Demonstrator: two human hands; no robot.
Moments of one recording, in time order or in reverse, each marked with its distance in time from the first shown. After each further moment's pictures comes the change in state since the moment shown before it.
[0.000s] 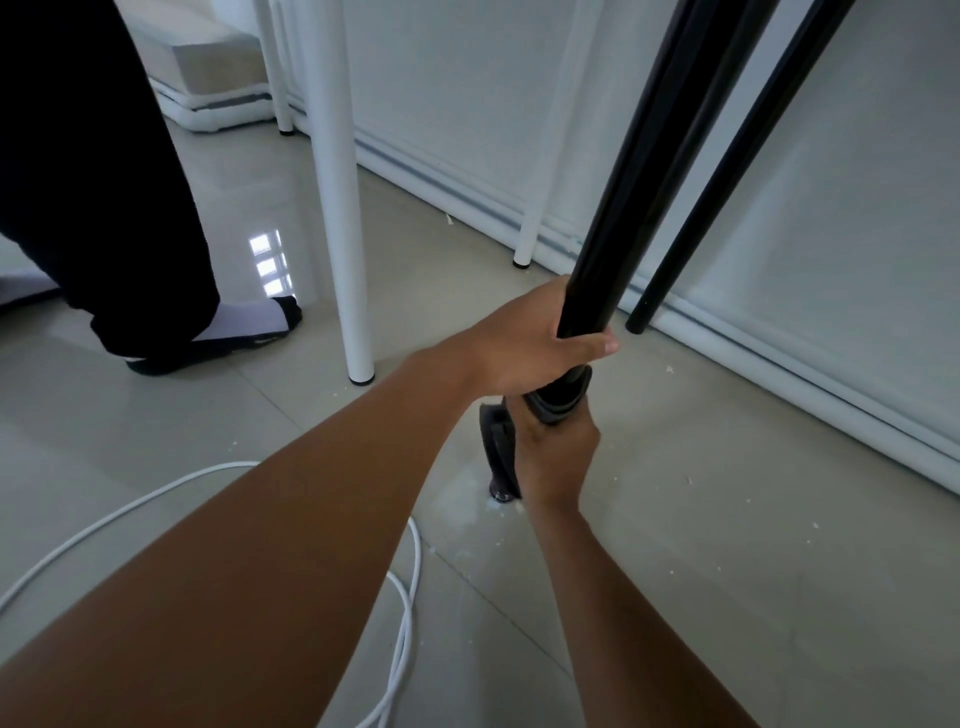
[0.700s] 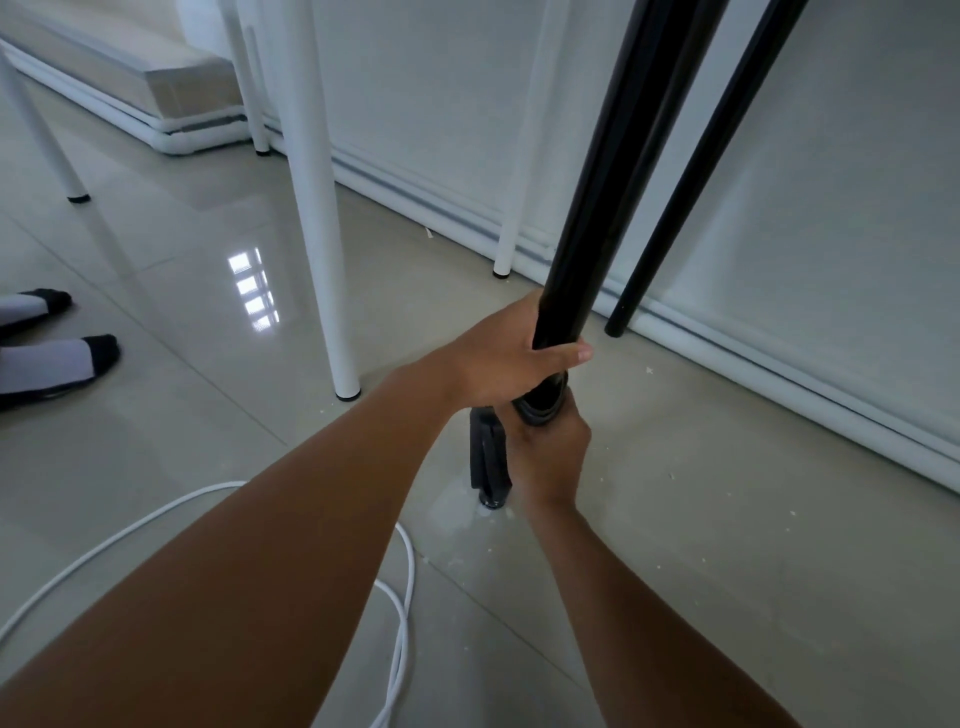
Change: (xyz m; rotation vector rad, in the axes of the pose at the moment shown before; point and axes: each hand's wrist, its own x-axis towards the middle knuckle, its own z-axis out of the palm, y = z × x) left_hand 0.000 -0.001 0.001 0.026 -0.015 0.000; right_hand 0.001 -0.019 -0.010 -0.072 -0.051 -0.040
